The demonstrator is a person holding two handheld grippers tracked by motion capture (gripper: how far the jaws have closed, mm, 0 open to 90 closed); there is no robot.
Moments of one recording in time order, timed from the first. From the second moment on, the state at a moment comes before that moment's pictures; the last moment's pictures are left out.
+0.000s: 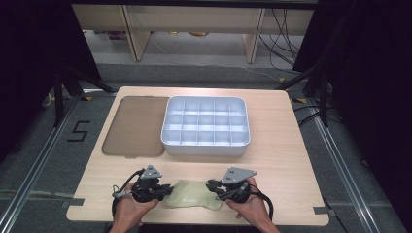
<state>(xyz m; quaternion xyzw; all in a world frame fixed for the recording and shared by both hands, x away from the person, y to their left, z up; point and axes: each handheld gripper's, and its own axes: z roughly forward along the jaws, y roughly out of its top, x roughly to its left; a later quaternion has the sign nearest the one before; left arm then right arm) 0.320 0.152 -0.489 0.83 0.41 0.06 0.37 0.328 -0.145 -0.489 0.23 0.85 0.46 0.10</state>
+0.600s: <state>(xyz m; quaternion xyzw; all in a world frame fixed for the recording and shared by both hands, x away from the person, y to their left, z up) 0.321 0.153 -0.485 0.84 0.40 0.06 0.37 0.357 -0.092 -0.509 0.23 0.88 0.41 0.09</state>
